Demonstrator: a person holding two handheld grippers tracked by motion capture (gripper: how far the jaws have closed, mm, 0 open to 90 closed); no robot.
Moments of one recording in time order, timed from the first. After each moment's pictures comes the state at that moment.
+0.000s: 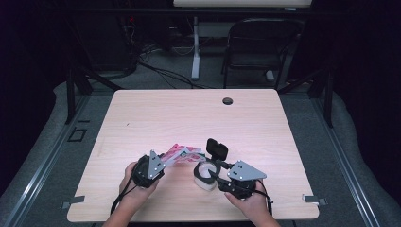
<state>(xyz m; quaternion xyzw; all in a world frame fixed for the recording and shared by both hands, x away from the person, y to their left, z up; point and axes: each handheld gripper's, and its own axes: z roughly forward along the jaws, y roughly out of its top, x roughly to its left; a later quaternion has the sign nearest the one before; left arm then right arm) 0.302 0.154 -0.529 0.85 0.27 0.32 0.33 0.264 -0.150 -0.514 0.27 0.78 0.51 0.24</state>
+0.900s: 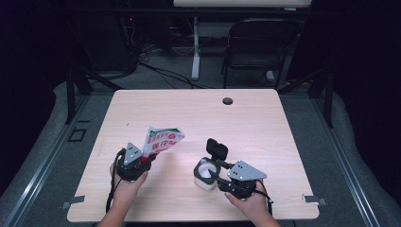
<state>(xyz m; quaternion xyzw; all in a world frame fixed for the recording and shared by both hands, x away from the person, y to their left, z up) 0.319 0.200 -0.528 0.78 0.40 0.26 0.41 0.264 -0.151 -0.514 0.28 0.78 0.51 0.25</state>
